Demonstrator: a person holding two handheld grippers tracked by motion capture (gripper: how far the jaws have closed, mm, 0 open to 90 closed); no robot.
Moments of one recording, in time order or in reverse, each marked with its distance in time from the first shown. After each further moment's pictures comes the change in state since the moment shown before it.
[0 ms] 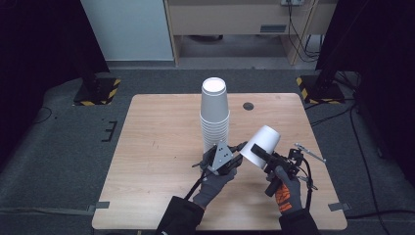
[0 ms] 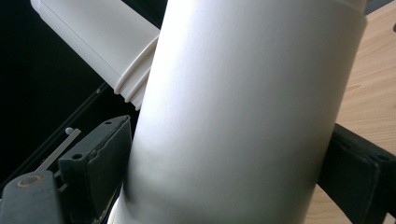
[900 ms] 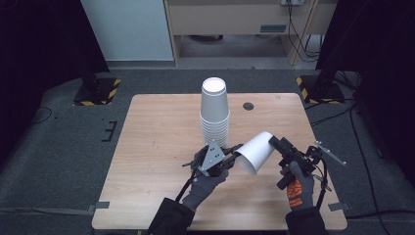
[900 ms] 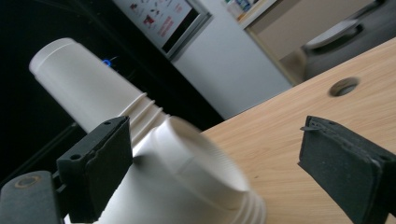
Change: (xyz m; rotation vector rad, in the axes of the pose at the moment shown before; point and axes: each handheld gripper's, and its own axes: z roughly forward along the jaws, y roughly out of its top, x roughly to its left) left arm 0.008 0.015 -0.028 0.023 -0.044 -0.008; right arm -0.011 0.028 -0.028 -0.169 -0.099 -0.069
